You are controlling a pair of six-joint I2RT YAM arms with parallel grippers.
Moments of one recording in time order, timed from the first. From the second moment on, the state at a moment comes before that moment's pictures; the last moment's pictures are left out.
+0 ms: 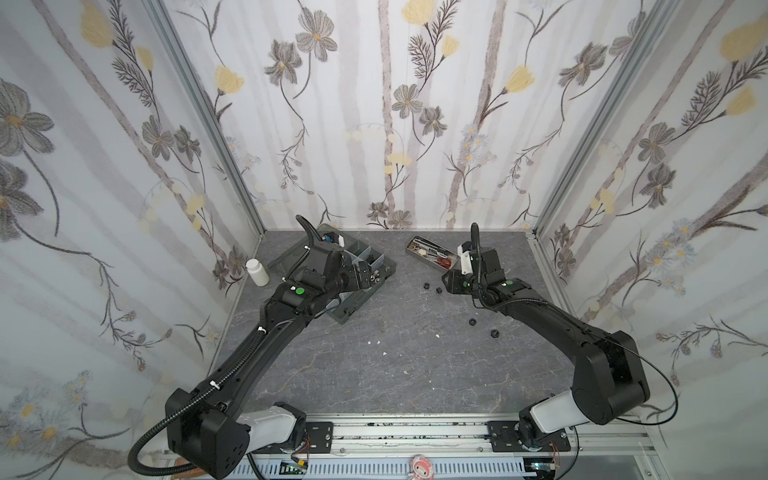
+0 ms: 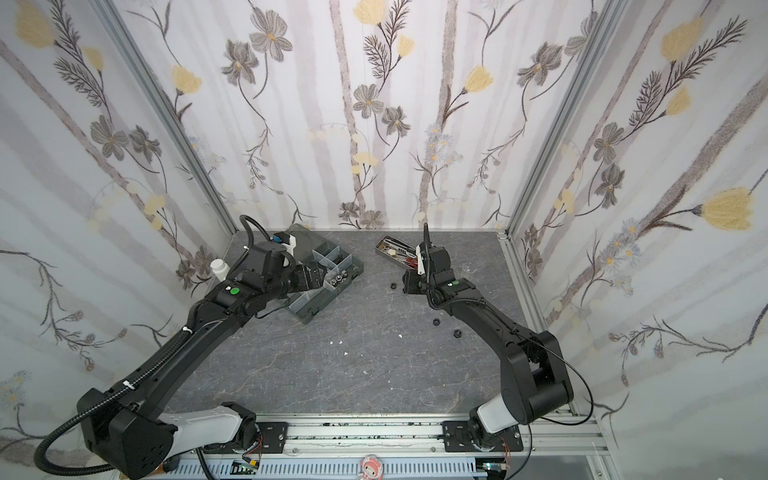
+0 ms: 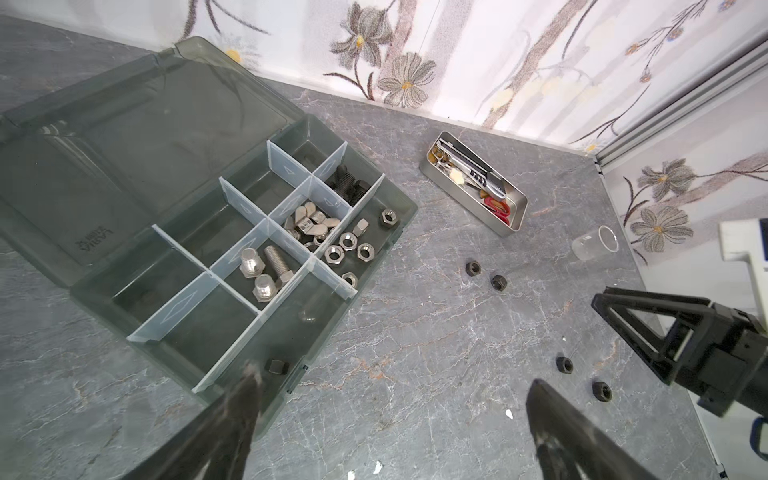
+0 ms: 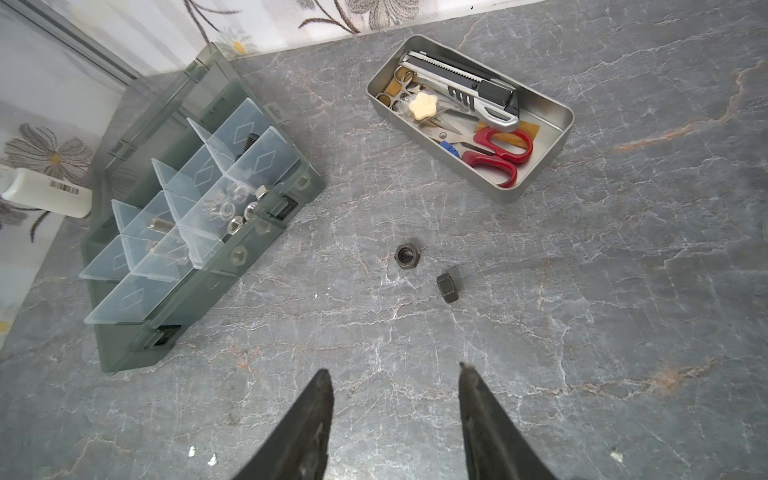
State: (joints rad) left arm -0.44 1.24 1.17 -0.57 -0.01 -0.49; right arm 0.41 1.52 1.08 -0.27 -0.09 0.37
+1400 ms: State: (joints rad) left arm -0.31 1.22 0.97 -0.50 0.12 -0.50; right arm 0.46 2.09 1.47 -0.52 0.13 0.20
